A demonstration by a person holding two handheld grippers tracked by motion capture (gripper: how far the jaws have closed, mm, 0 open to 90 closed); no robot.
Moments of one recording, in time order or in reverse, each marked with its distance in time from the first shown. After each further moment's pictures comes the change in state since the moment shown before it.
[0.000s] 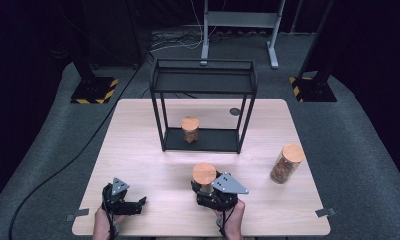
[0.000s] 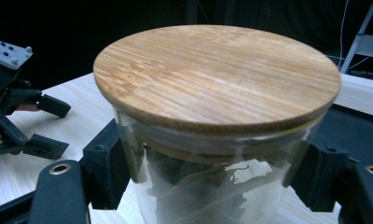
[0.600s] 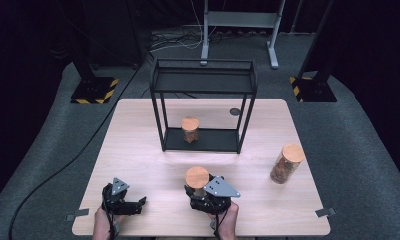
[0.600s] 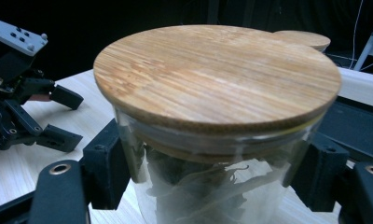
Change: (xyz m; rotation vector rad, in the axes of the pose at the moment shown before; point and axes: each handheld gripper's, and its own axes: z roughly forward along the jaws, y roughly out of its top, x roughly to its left) left arm 0.000 0.000 0.000 0.000 0.001 -0.002; right arm 0.017 -0.008 0.010 0.006 0.030 -0.023
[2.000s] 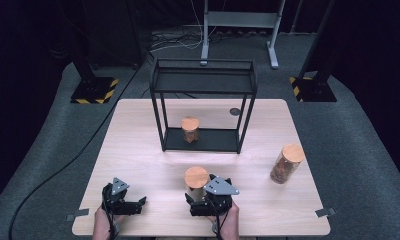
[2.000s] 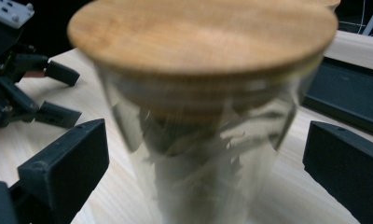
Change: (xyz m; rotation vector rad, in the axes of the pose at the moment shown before) left arm 0.001 0.000 0.000 0.001 -0.003 0.000; right arm -0.001 -0.001 0.002 0.121 -0.007 0.033
